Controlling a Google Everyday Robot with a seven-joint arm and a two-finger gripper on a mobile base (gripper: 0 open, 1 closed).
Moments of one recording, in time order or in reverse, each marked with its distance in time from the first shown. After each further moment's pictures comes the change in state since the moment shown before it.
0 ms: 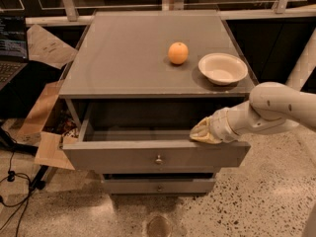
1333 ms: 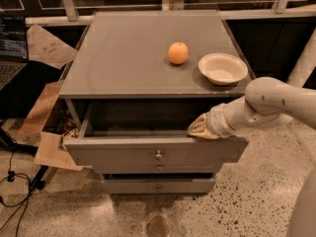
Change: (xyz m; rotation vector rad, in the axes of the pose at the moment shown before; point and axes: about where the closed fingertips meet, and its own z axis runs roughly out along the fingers) arm -0.002 -0.015 0.006 -0.006 0.006 -0.033
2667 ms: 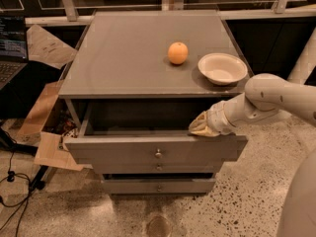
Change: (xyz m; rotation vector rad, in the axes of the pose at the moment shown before) arm 0.001 -0.009 0.002 -0.015 0.004 -0.011
